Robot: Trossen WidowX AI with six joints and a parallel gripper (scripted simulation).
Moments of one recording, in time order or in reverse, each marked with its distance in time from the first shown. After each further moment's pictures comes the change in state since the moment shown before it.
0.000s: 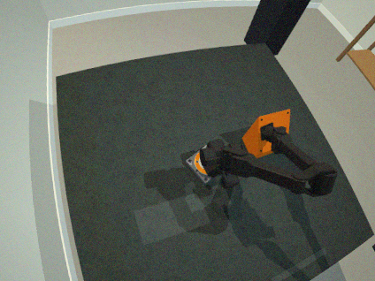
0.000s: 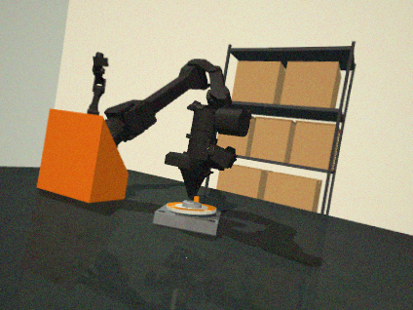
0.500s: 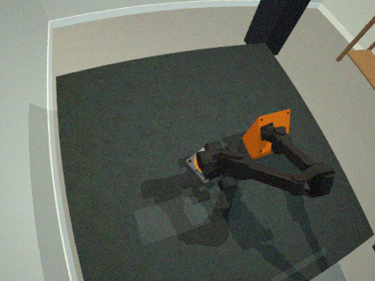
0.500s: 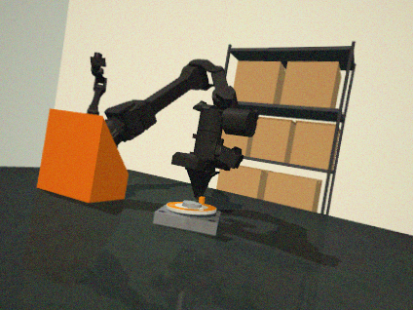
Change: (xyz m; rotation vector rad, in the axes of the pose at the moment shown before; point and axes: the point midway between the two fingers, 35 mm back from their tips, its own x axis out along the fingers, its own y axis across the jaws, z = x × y) arm -0.002 0.006 0.014 -0.002 -0.002 0.000
